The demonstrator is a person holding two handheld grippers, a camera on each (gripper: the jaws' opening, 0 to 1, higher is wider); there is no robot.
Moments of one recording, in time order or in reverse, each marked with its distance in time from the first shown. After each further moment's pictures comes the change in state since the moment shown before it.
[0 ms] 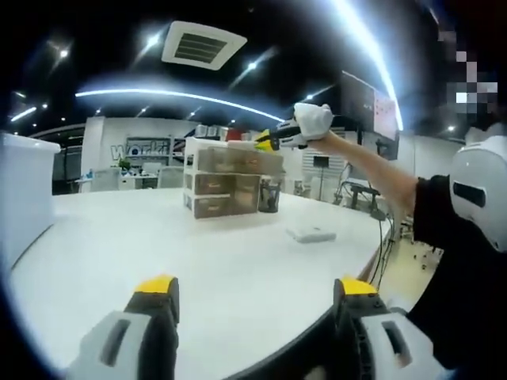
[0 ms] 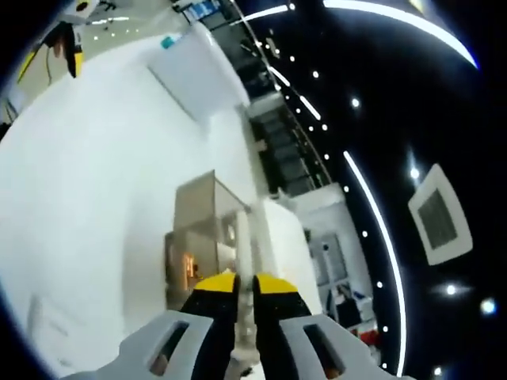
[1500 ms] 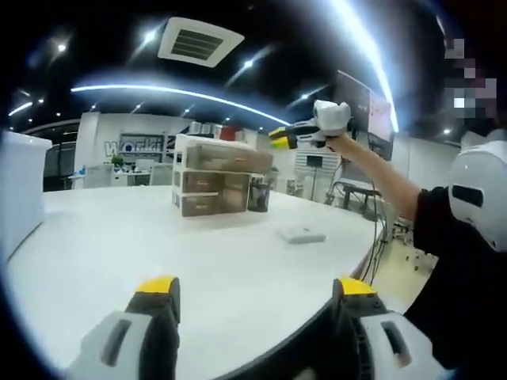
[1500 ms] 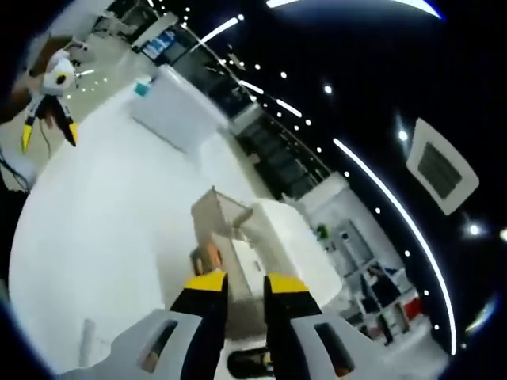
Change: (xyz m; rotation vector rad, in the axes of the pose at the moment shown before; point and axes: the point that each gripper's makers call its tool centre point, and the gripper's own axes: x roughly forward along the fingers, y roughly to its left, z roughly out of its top) left arm 0.008 -0.020 0.001 -0.012 0.007 -0.046; right arm -0.075 0.013 -0.008 0.312 -0.127 0.026
